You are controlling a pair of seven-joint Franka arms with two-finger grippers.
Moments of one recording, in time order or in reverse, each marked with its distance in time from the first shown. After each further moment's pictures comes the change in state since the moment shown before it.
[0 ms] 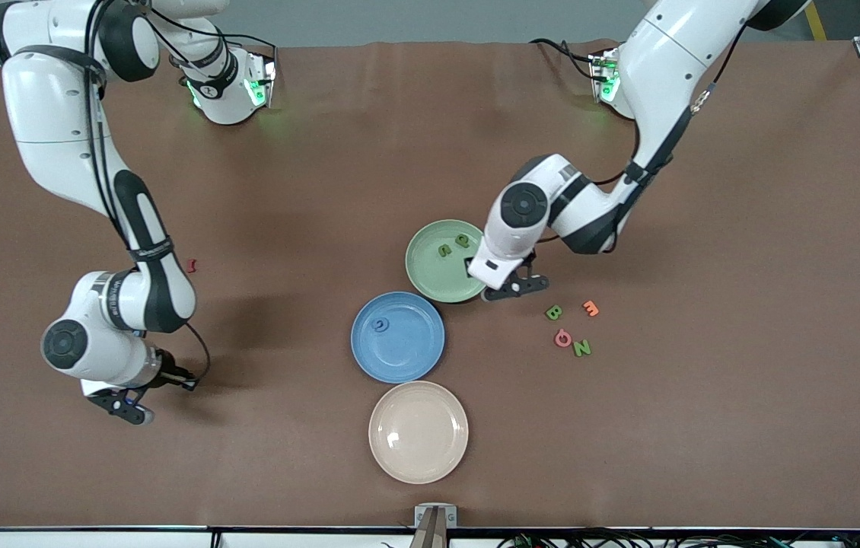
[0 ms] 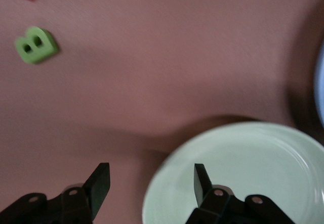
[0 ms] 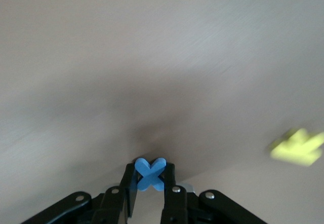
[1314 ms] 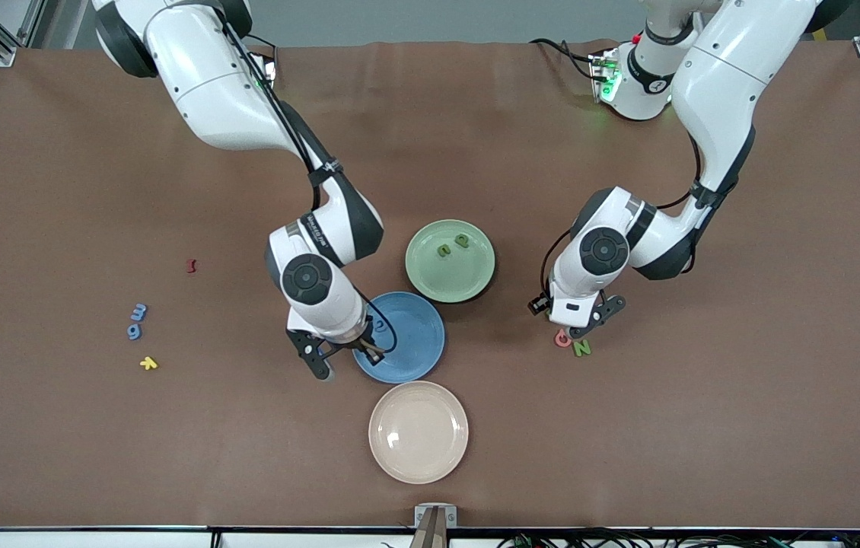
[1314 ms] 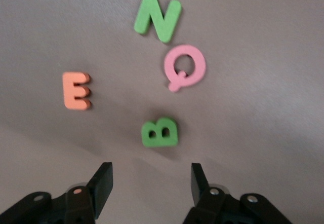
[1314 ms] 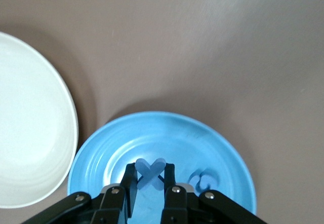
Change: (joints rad) left arm 0.145 0.012 0.045 -0.023 0.024 -0.008 -0.166; right arm 0.472 0.023 0.016 0.163 0.020 0.007 0.920
